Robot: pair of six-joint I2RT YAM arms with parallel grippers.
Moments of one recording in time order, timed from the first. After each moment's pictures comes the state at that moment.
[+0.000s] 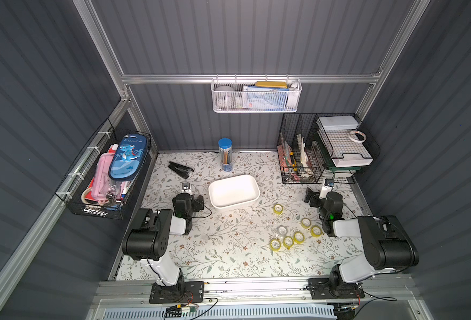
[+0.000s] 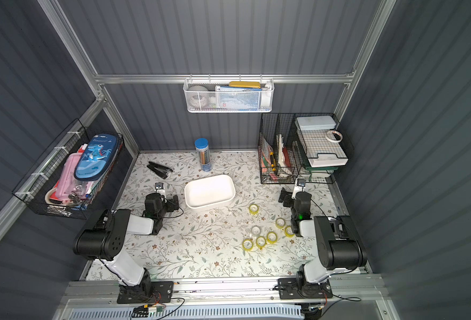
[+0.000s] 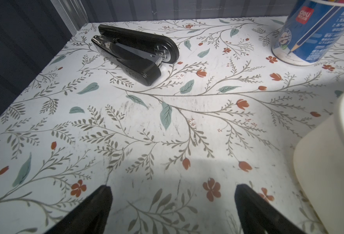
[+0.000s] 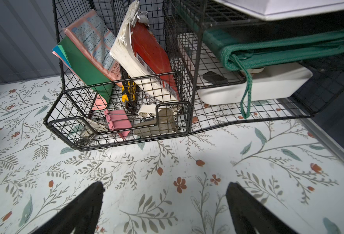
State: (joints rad) left arm -0.10 1.71 0.47 0.76 -0.12 0.02; right arm -0.01 1.56 0.39 0.83 0.09 0.11
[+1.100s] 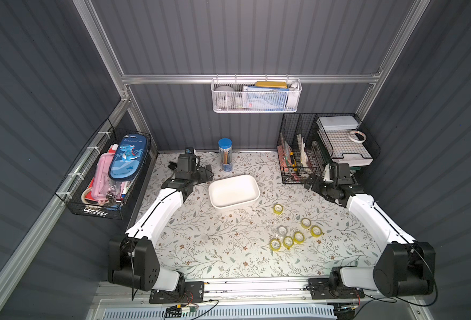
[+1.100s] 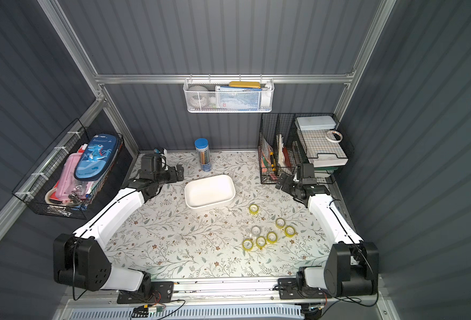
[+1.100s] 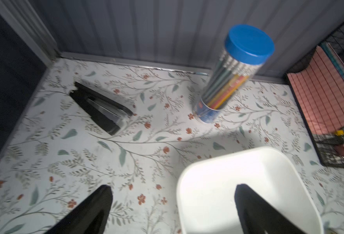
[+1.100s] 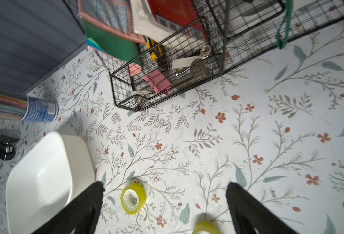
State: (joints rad) left arm -0.26 1.47 1.18 -0.36 -0.07 -0.22; right arm 0.03 1.34 1.02 -0.52 -0.11 0.49
